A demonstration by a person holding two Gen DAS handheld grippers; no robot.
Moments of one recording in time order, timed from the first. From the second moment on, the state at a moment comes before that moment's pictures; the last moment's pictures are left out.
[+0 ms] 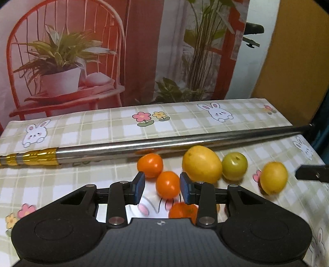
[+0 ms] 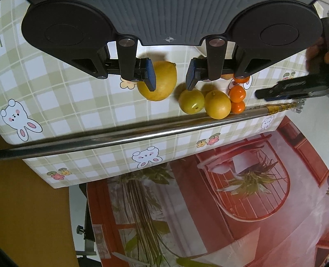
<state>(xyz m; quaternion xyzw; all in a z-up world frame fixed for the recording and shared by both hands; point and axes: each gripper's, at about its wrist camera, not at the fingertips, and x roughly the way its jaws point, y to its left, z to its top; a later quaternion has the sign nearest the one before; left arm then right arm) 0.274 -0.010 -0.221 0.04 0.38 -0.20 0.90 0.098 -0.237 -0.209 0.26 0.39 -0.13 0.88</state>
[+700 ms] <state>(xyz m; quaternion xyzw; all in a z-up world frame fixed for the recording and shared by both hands) 0.296 -0.027 -0.258 0.04 0.42 -0.20 0.88 0.094 -0.246 -0.220 0.27 0.39 -0.14 0.87</state>
